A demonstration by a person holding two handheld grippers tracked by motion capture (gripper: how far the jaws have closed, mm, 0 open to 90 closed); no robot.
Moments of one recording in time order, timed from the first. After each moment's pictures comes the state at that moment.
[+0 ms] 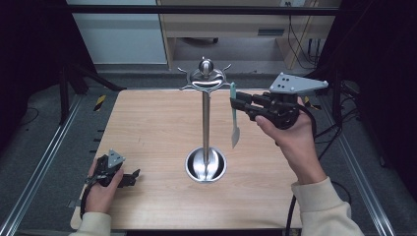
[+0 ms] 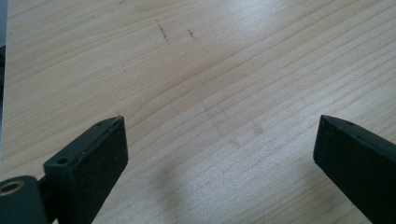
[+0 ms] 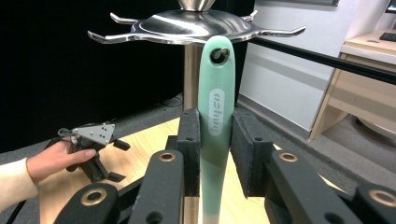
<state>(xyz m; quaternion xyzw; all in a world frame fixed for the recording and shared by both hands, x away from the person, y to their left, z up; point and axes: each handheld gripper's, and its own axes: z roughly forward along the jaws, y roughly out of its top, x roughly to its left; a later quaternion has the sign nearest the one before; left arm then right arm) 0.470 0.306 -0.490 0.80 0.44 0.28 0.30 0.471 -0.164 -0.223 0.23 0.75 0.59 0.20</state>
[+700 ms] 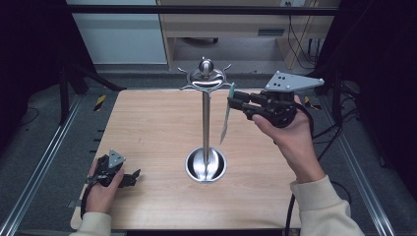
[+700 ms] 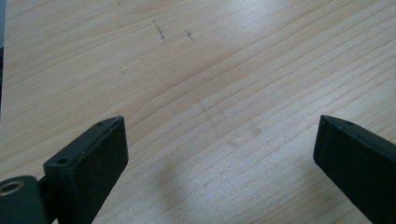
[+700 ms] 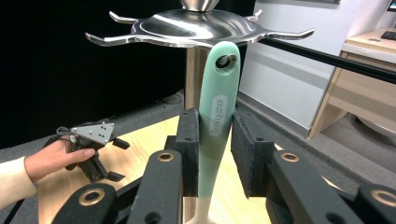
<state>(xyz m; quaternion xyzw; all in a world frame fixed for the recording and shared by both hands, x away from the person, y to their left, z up) 0.470 0.305 -0.490 0.81 0.43 0.27 0.30 0.473 -0.158 -0.220 0.23 0.76 0.58 0.20</state>
